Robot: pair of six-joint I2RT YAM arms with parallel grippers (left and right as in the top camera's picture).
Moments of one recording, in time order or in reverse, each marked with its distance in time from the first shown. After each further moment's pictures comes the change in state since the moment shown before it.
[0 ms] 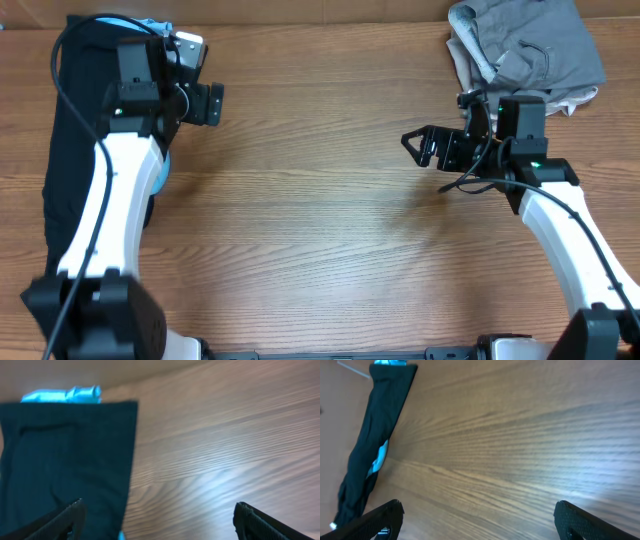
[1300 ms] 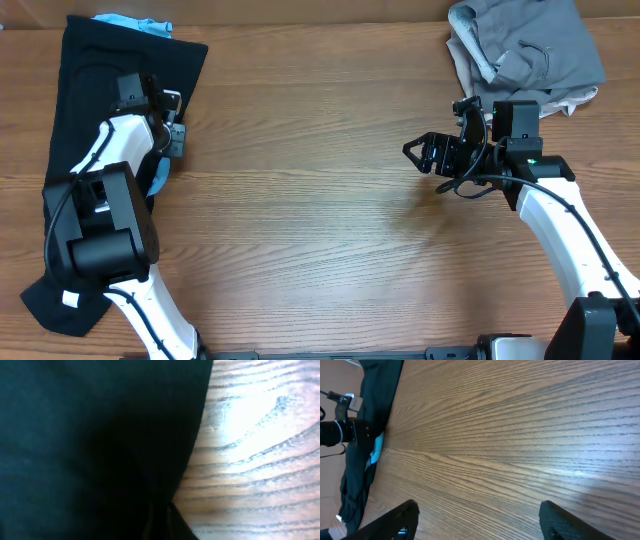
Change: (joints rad) left arm 0.160 0.430 0.035 -0.011 -0.129 0.055; right arm 0.000 0.026 0.000 -0.060 -0.002 0.000
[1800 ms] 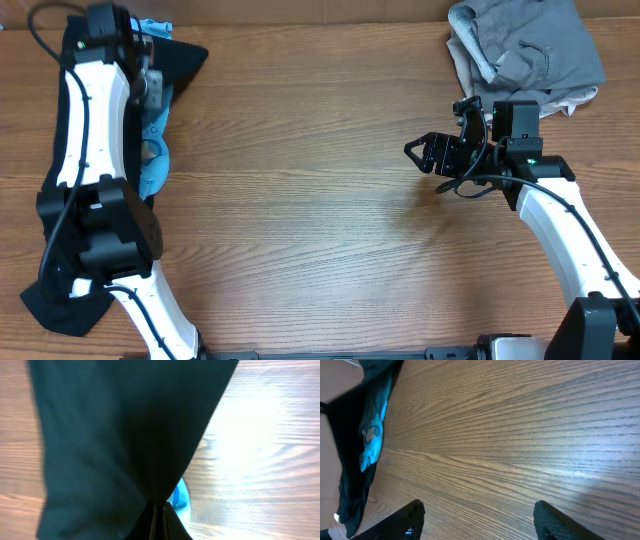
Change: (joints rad) left arm -0.032 0.024 0.619 -0.594 -0.048 -0.125; right arm 0.000 0.000 0.000 0.002 0.000 0.001
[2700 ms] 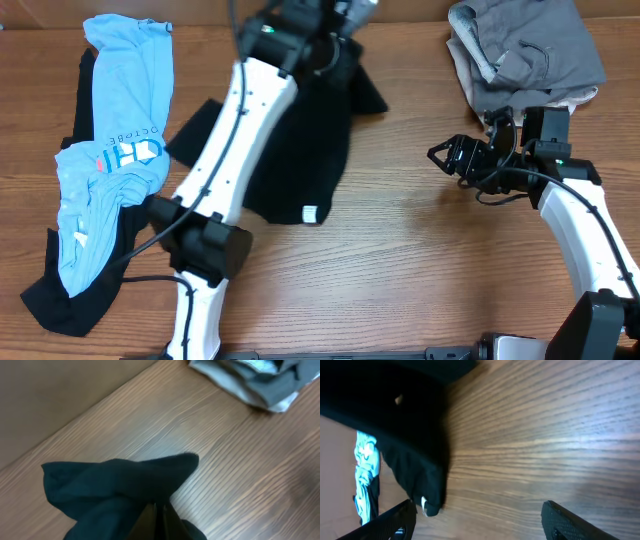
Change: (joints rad) left arm -0.629 0.071 0.365 0.053 0.277 -0.017; right arm -0.138 0.000 0.000 -0.143 -0.036 0.028
